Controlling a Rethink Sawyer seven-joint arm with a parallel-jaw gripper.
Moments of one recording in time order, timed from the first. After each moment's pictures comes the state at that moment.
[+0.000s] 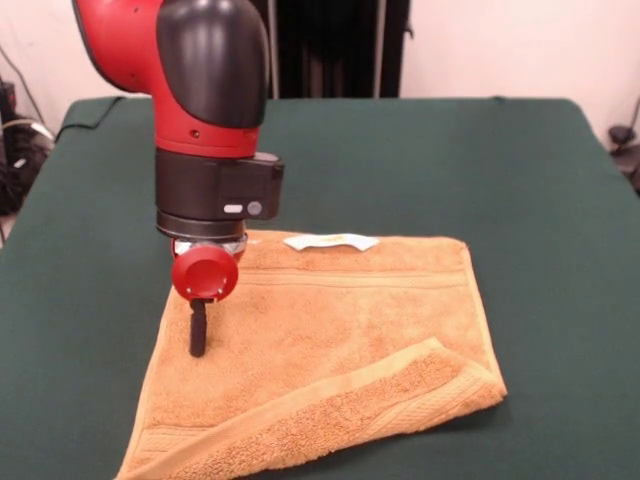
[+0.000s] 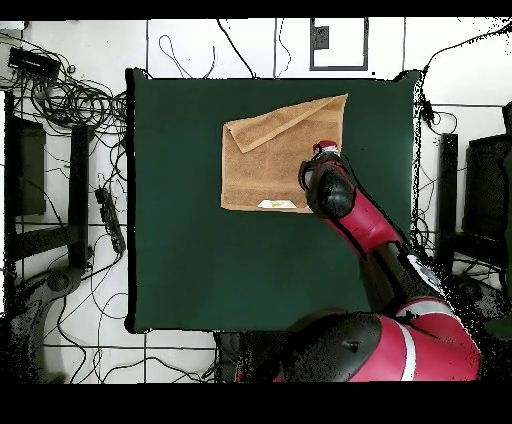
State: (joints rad) arm -0.45 -0.31 0.12 1.56 0.32 -0.12 2.36
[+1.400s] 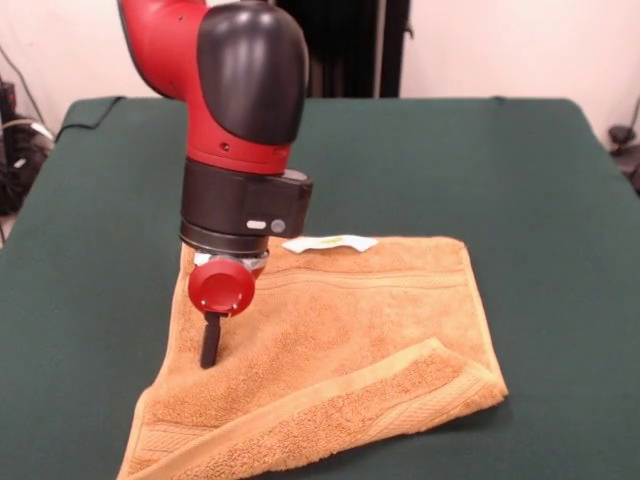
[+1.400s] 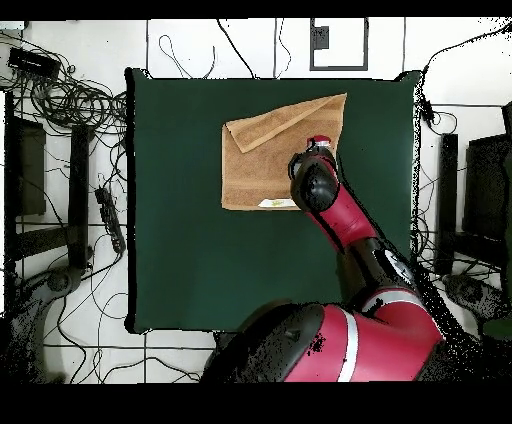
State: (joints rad) arm -0.34 -0.29 0.06 1.56 0.52 -0.20 2.36
